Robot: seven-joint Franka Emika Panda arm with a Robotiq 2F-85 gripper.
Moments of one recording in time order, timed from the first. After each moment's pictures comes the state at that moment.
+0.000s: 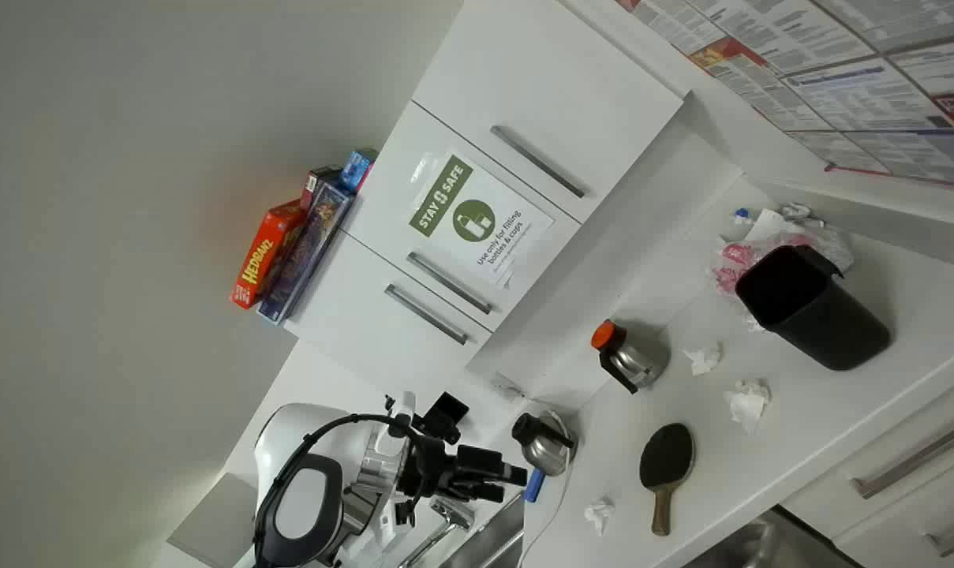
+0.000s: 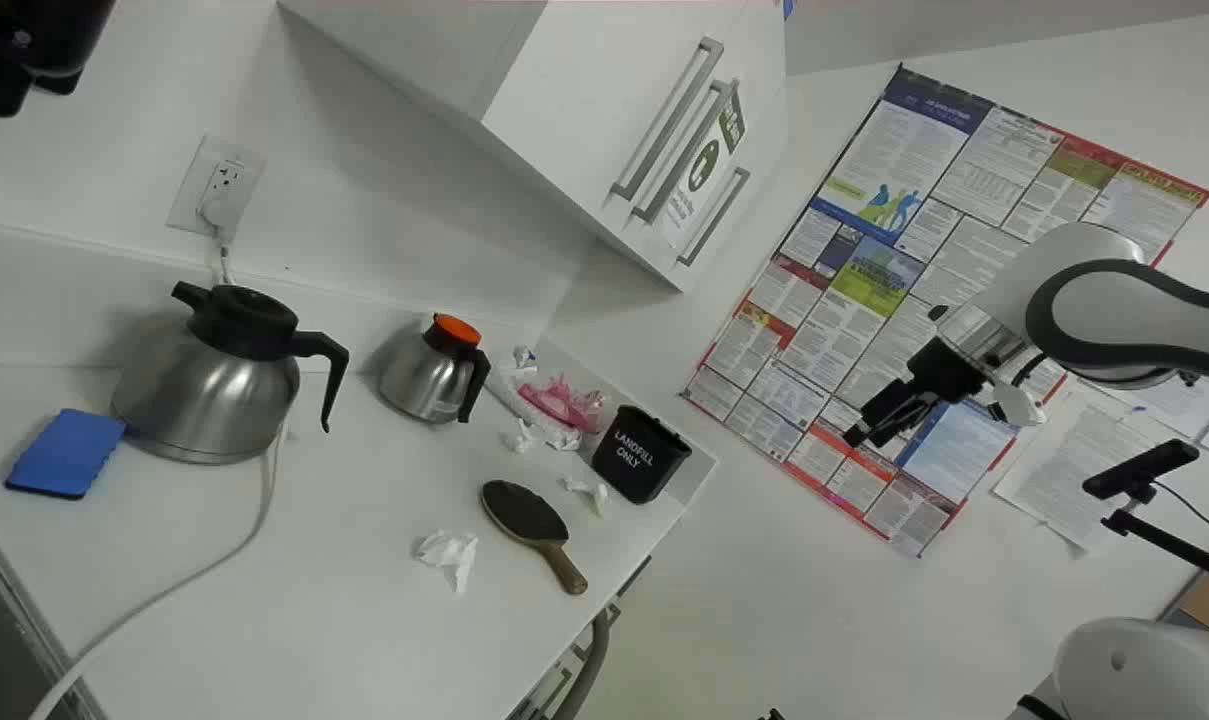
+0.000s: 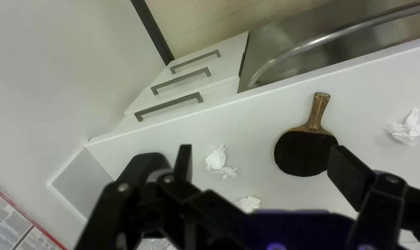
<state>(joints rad) -0.08 -0.99 -0.09 -2.71 -0.21 2.02 -0.18</state>
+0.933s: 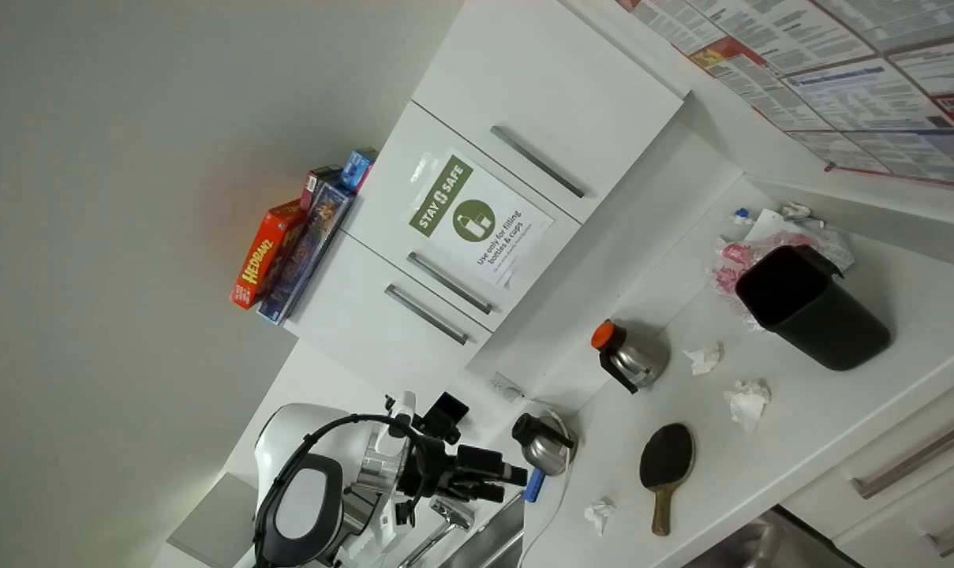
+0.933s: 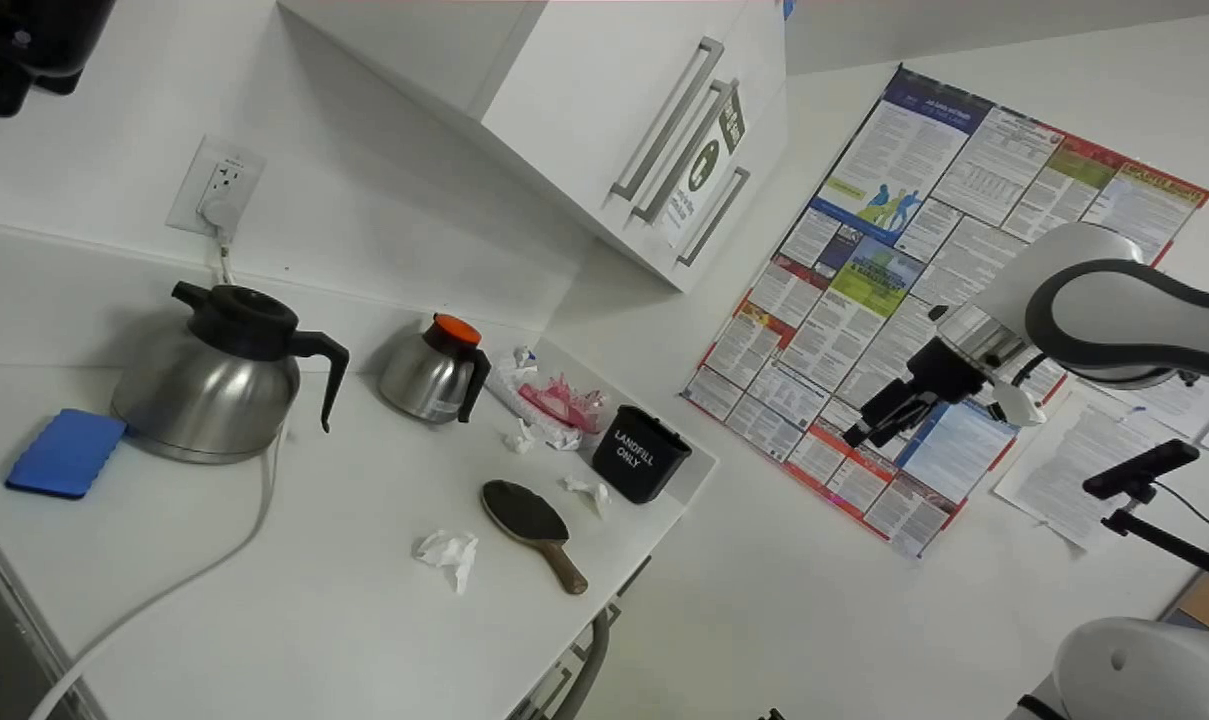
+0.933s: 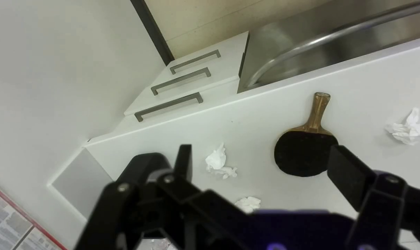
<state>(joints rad) -0.08 -0.99 -0.09 -2.71 -0.21 2.02 -0.17</state>
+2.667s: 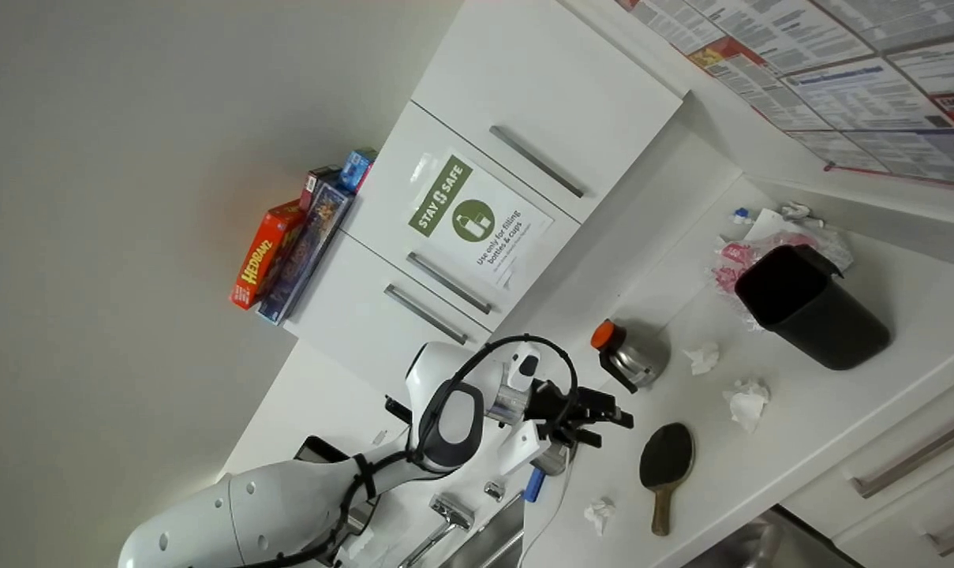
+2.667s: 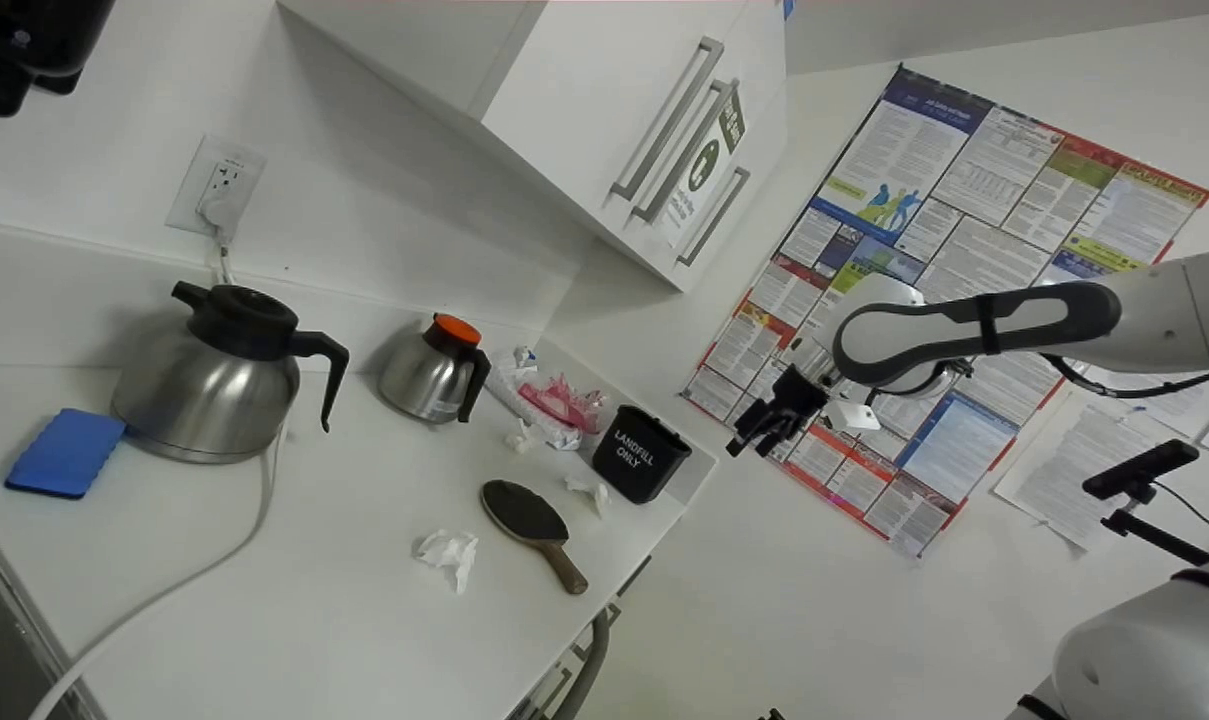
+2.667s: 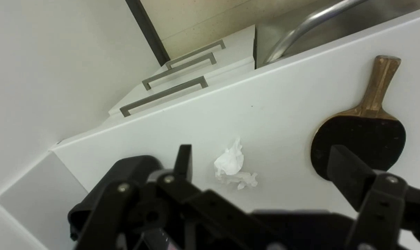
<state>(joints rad) -0.10 -0.28 -0.14 -2.50 -0.21 2.45 -0.17</state>
